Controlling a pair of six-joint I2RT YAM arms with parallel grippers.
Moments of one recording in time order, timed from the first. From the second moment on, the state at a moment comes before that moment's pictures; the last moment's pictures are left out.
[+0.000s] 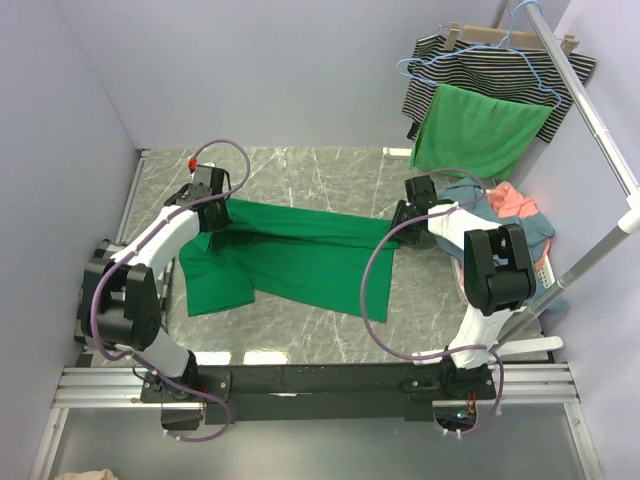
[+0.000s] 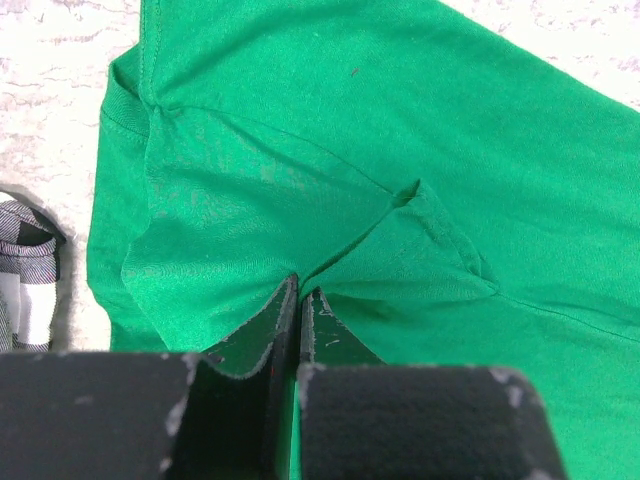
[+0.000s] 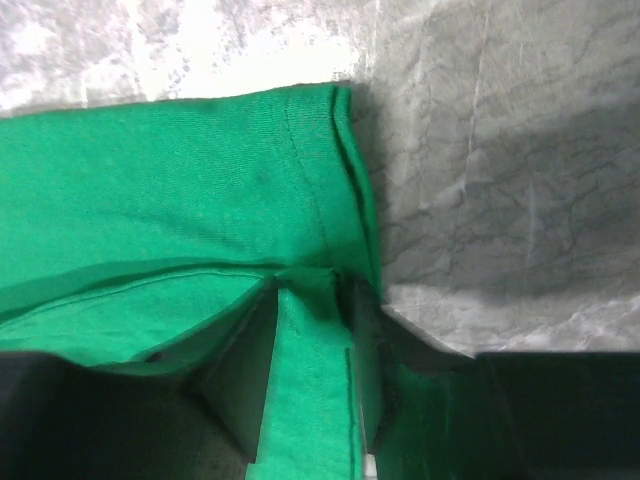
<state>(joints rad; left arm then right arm) -0.20 1.57 1.16 -0.50 -0.26 -0.41 0.17 1.80 1.12 -0.37 -0.04 0.53</state>
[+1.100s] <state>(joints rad) -0.06 2.15 2.03 -0.50 -0.31 -0.14 0.16 1.89 1.59 -0.44 0.06 0.52</state>
